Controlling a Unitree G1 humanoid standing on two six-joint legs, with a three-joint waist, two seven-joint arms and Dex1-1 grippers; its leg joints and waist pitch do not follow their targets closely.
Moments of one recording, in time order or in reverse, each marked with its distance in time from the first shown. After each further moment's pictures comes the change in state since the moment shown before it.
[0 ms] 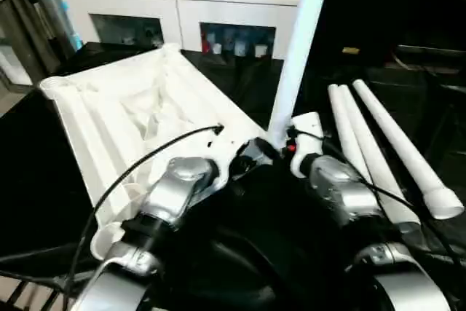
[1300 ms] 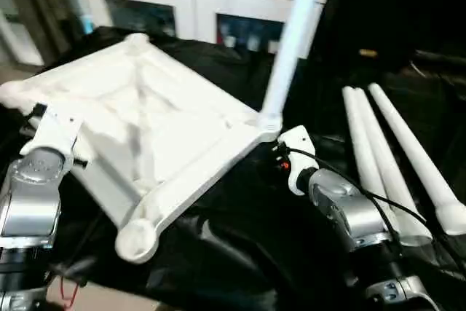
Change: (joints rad) left arm 0.317 0.477 0.329 -0.460 0.200 0.256 0.266; right arm 0.138 -0.034 0.160 -0.294 -0.083 0.243 -0.044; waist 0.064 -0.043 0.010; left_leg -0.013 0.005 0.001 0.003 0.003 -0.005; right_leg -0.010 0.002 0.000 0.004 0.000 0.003
